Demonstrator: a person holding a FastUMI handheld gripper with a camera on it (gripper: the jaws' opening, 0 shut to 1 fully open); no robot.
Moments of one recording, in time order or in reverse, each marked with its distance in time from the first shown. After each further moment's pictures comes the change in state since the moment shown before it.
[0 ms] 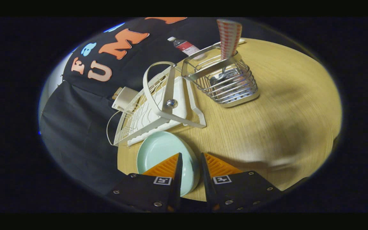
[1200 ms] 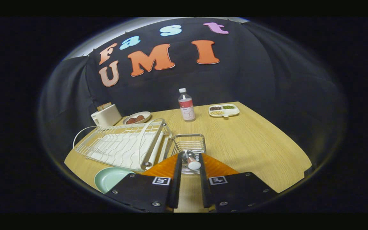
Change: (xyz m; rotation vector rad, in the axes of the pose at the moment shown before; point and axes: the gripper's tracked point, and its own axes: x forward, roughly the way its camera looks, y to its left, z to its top) arm -0.067 -0.024 0.155 -0.425 -0.514 -0.299
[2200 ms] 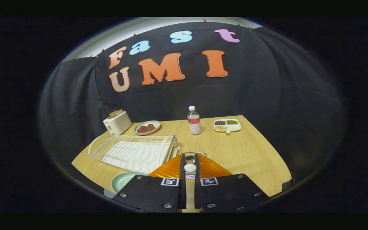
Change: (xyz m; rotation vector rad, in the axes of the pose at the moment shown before) arm -0.069 0.020 0.082 -0.061 -0.022 0.082
